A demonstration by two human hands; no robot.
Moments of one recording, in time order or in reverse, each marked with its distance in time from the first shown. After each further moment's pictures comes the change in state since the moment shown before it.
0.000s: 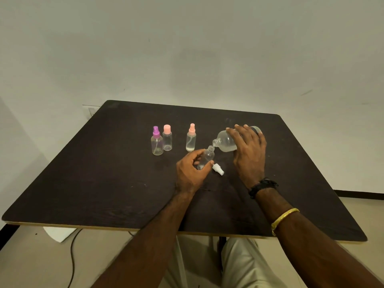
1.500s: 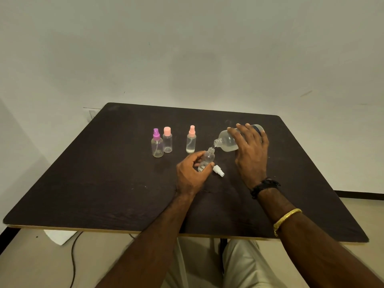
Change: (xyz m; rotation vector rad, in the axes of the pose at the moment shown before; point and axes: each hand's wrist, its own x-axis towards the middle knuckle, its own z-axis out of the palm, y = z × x) left_hand 0.000 0.002 -0.001 -0.023 -0.004 0.017; right_hand 0.006 0.000 -0.007 -0.059 -0.004 -0.011
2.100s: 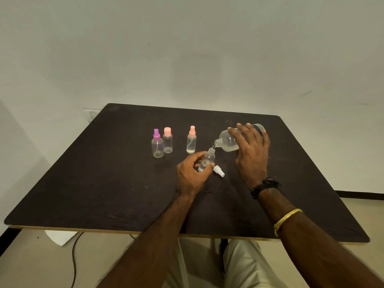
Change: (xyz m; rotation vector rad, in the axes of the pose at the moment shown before) left_hand 0.000 0.001 0.000 -0.003 0.001 -0.012; right_hand 0.001 0.001 -0.001 -0.007 0.026 -0.003
